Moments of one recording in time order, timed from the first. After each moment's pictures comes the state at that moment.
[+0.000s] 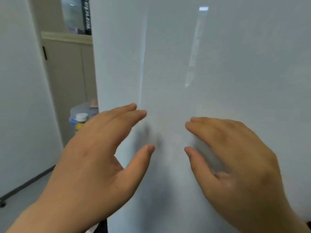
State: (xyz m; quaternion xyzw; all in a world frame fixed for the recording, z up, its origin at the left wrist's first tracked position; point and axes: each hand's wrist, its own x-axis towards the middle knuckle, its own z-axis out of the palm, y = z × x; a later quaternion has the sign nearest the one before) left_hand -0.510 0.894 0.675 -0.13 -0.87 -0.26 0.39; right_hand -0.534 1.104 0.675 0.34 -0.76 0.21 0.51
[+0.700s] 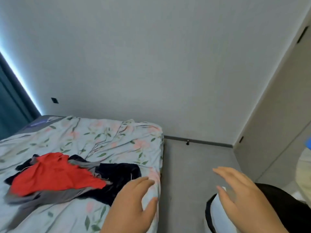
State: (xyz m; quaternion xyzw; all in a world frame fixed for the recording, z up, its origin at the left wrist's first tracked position) left_hand -0.267 0.703 0.449 0.54 -0.78 -0.21 0.23; right_hand -0.537 0.751 0.489 0.66 -0.71 0.26 -0.04
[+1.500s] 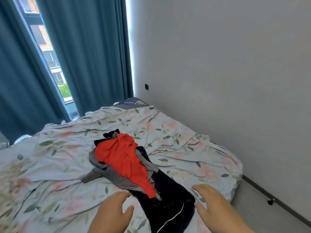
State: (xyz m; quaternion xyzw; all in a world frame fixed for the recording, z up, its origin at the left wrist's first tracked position) left_hand -0.059 0.597 0.358 0.84 -0.46 -0.21 0.18; right_hand -0.330 0.432 0.394 0.86 -0.43 0.01 -0.27
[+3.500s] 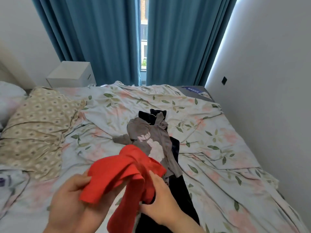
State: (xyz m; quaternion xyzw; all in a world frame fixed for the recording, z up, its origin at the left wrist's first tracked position) left_hand -0.107 0.535 0.383 0.31 -0.01 -0.27 0.91; right_hand -0.157 0.321 0.234 0.88 -0.10 -0.09 -0.46
